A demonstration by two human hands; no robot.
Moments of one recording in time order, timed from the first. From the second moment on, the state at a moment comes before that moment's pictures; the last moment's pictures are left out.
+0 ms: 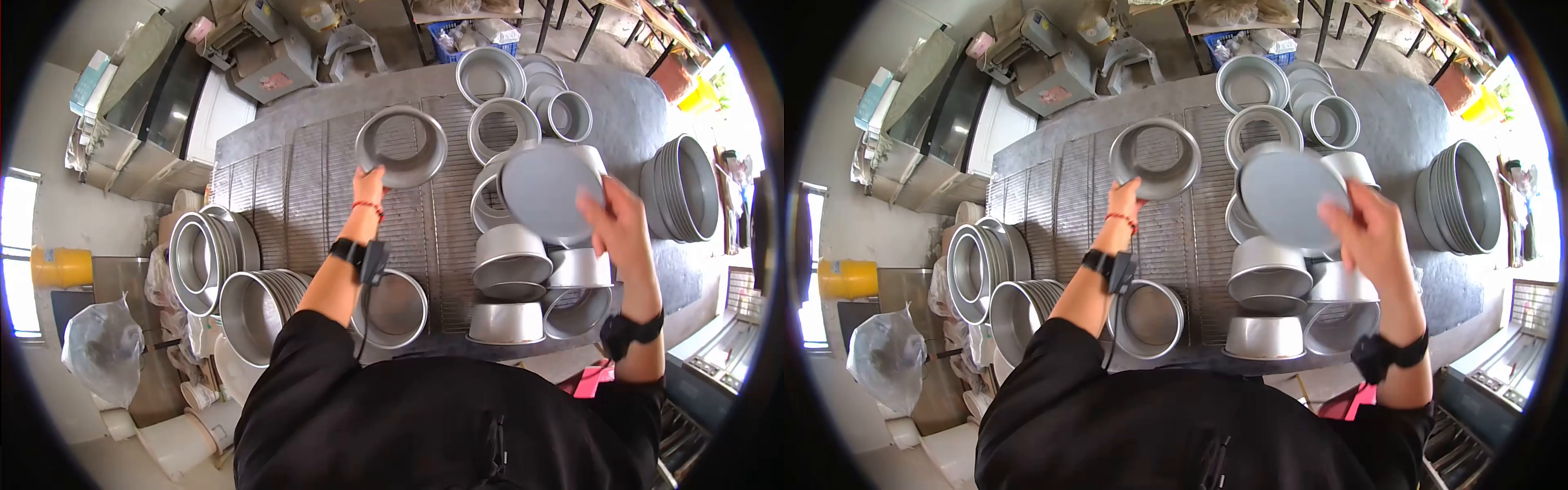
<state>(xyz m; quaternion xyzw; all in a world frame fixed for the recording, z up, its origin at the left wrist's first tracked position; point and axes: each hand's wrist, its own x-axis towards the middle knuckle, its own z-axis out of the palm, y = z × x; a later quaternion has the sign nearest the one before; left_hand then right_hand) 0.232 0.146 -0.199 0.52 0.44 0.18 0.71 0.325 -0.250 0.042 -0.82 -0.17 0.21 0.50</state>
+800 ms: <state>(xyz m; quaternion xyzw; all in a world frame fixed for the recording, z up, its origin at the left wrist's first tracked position) 0.000 0.103 -0.133 0.42 0.52 0.21 0.71 0.492 0.071 -0.142 -0.91 -0.37 -0.08 0.14</state>
